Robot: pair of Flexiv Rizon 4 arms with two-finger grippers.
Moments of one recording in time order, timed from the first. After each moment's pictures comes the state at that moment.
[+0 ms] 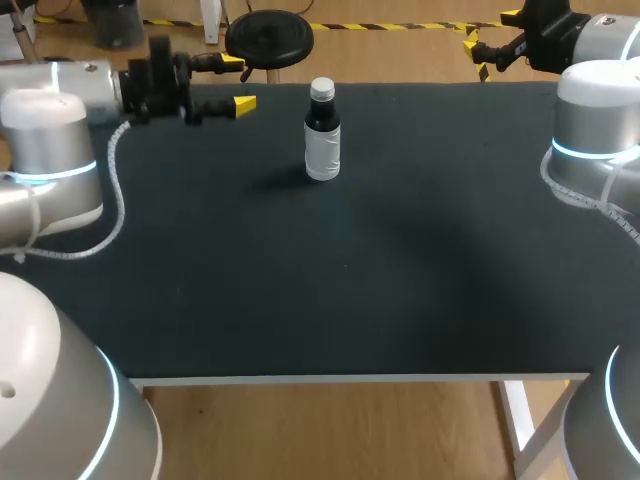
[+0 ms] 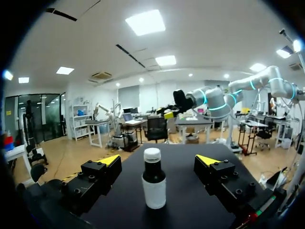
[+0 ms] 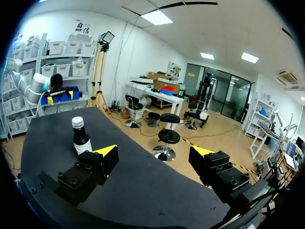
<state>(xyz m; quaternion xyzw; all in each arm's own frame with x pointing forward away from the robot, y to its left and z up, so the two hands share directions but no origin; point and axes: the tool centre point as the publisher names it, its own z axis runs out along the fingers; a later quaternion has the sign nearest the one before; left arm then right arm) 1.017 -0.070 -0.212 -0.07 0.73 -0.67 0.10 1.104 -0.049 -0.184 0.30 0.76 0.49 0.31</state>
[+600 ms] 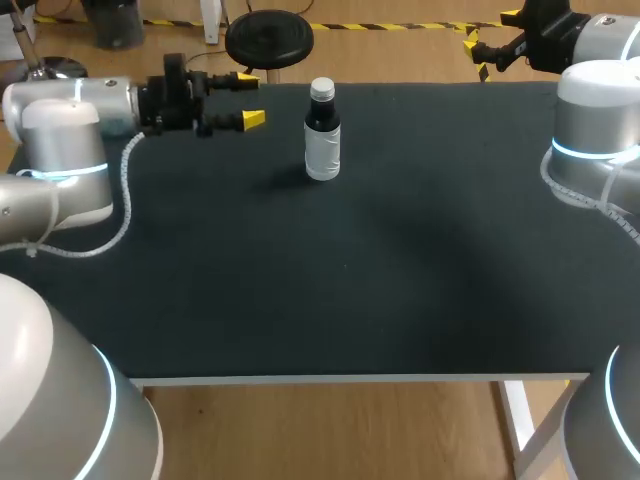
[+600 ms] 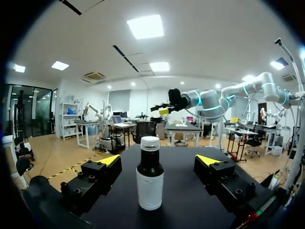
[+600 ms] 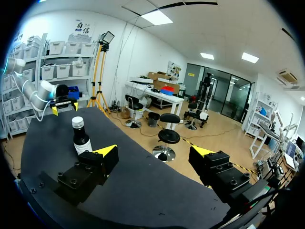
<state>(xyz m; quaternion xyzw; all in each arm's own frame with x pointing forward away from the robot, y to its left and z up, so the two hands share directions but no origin) 1.034 -0.088 -0.254 -0.06 0.71 -0.70 0.04 1.104 -0.049 -0.184 0.30 0.76 0.49 0.31</state>
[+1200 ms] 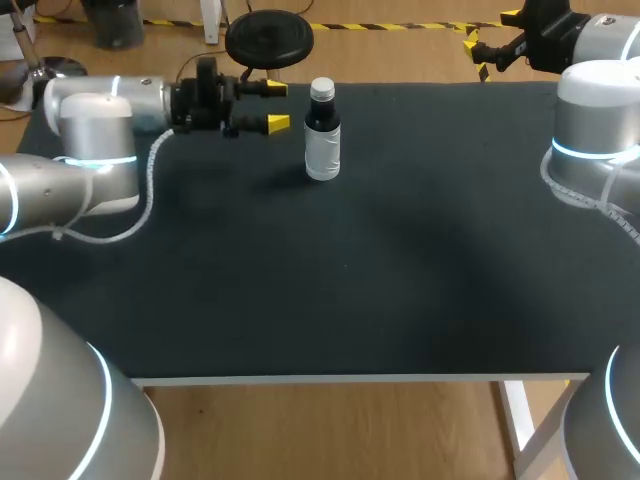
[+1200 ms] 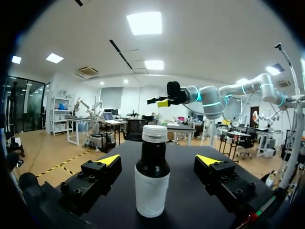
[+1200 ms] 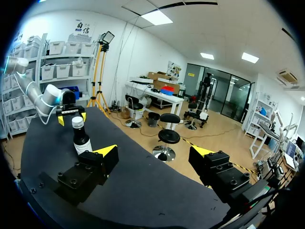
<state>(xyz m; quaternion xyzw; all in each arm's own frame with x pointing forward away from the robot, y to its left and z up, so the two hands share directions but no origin) 1.056 -0.131 -0.282 -0.04 0.71 -0.70 -0.01 1.104 -0.049 -0.184 0.30 0.76 0.49 0.31</state>
